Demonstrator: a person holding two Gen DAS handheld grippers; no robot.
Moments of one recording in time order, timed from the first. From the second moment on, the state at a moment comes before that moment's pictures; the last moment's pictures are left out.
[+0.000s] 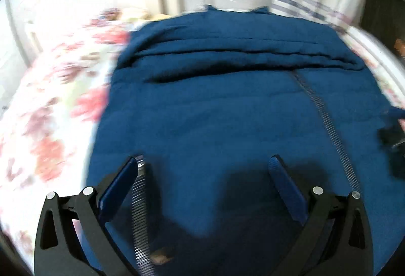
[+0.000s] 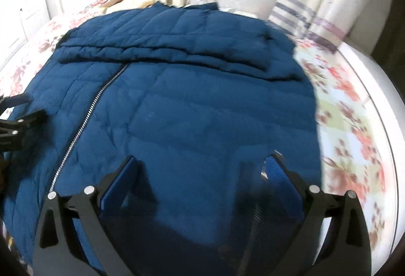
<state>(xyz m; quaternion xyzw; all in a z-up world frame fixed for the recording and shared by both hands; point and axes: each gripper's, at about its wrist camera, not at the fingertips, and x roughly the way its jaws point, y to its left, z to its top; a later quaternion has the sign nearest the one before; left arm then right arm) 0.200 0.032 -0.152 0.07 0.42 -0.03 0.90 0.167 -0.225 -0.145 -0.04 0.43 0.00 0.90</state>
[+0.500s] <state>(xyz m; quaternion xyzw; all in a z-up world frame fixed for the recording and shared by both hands) 0.154 -0.031 -0.136 0.10 0.39 -0.13 0.90 0.107 -0.162 -0.140 -0.10 0.40 0.11 0.90</state>
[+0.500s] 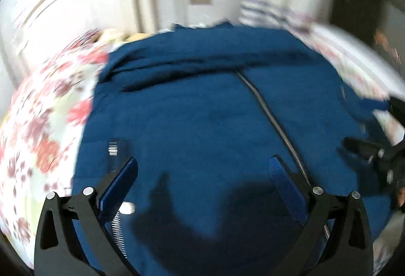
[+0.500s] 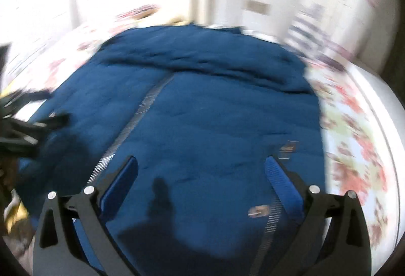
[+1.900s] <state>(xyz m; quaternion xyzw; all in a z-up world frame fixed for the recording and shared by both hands) 0.097 -0.012 -0.174 0.10 0.39 -0.15 0.90 0.038 -0.169 -0.143 -0.10 0.39 0.10 0.91</state>
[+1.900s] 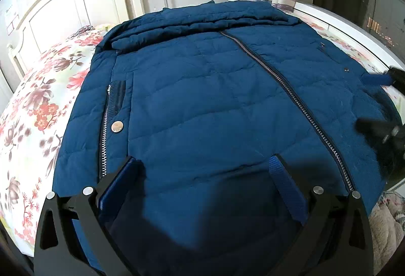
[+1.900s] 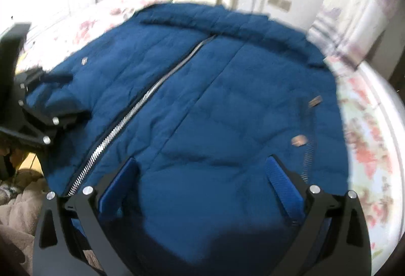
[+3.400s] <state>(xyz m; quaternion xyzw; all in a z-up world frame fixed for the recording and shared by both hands) 0.022 0.161 -0.180 -0.22 0.39 -0.21 0.87 -0.076 -0.371 -0.207 0.29 0.39 0.15 0.86</state>
